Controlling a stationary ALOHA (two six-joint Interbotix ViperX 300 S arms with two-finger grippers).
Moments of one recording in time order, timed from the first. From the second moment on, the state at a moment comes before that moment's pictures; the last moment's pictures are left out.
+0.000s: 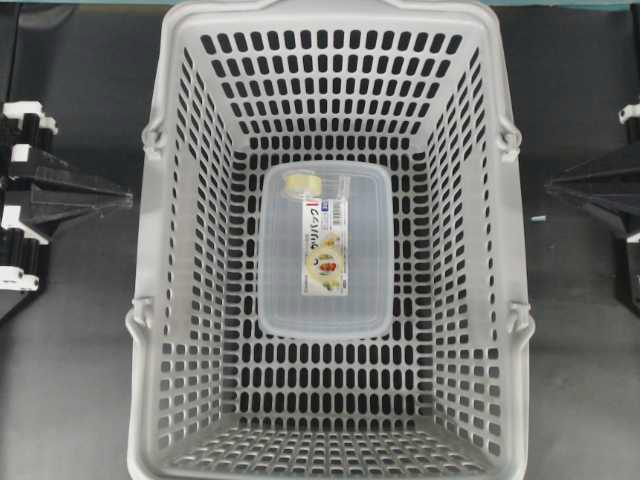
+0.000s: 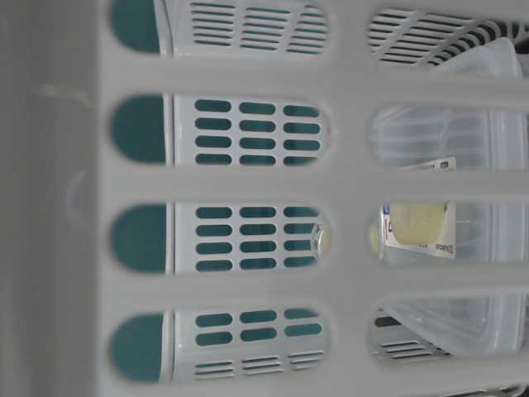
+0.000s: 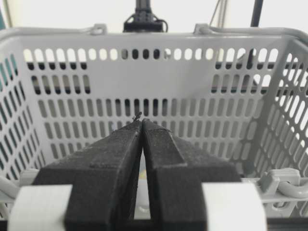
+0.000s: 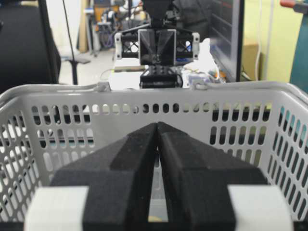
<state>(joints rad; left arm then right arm) 0.00 -0.96 1.17 0.00 -0.29 0.00 0.00 -0.97 1.17 0.00 -0.29 0.00</state>
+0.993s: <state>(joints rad) -0.01 -0.44 0.44 0.04 0.66 -0.04 0.00 -0.97 1.16 0.00 -0.17 0.04</state>
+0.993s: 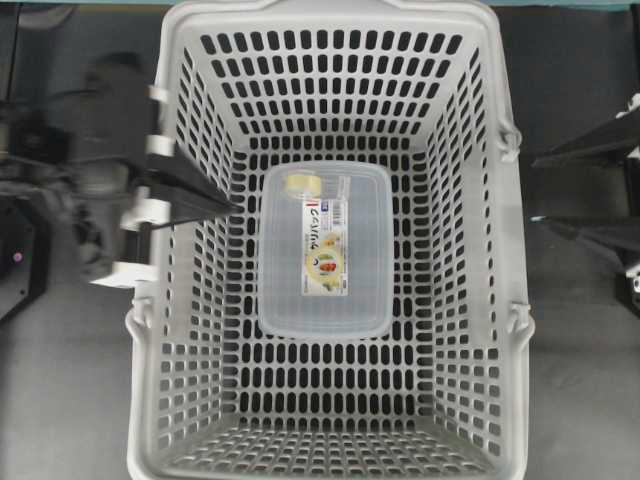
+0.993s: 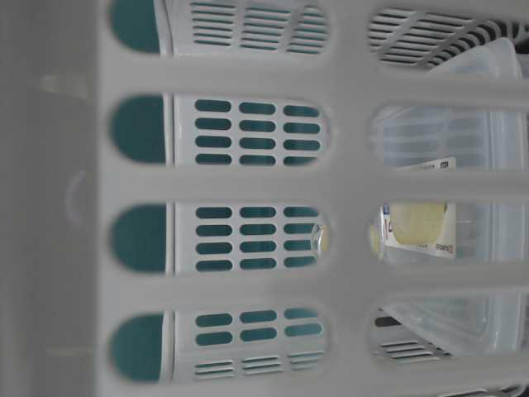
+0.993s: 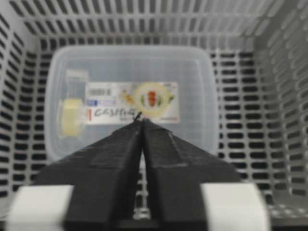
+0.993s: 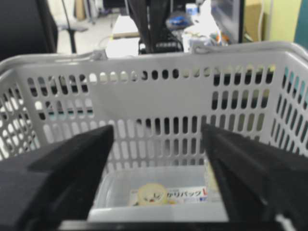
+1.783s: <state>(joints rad) -0.05 0.15 0.09 0.04 0.90 0.02 -0.01 -0.97 1.15 0.00 -0.20 0.04</state>
